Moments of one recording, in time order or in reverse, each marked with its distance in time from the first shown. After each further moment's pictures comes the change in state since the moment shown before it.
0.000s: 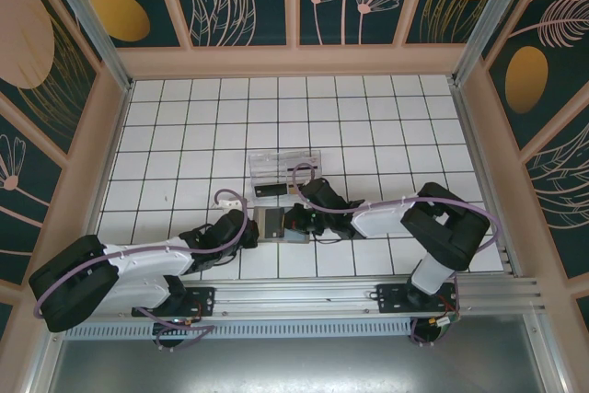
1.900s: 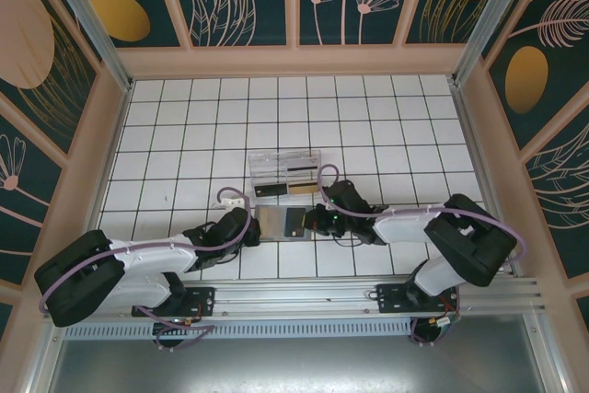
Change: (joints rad) left arm 0.000 0.043 0.028 0.005 -0.012 0.000; right arm -0.120 -0.183 -0.187 -0.006 -0.028 -0.031
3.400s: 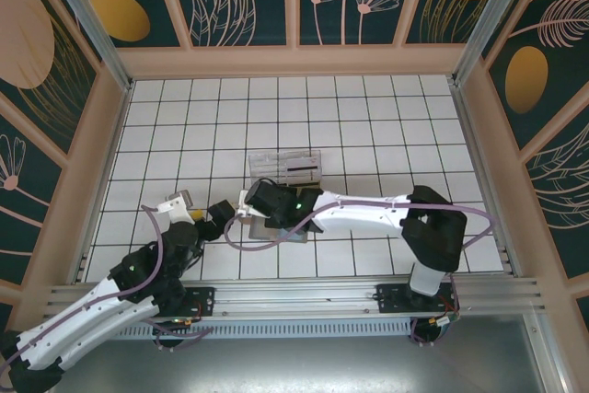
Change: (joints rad) left arm 0.000 -0.944 0.022 -0.607 -0.333 -0.064; right arm 0.396 0.282 0.756 -0.704 0.792 -1.509
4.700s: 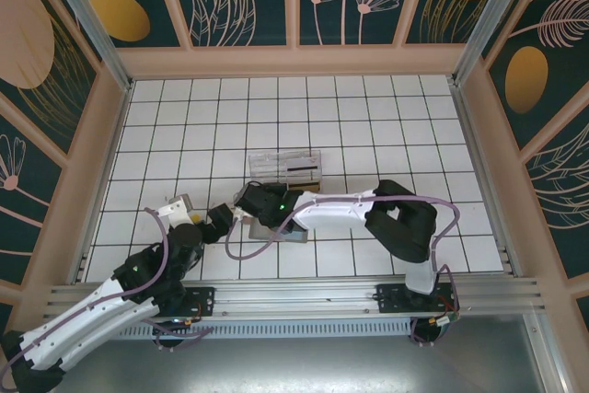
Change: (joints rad) left arm 0.009 -0.011 -0.045 -0.027 -0.027 -0.011; right arm -0.021 0.178 0.065 0.086 0.133 -0.153
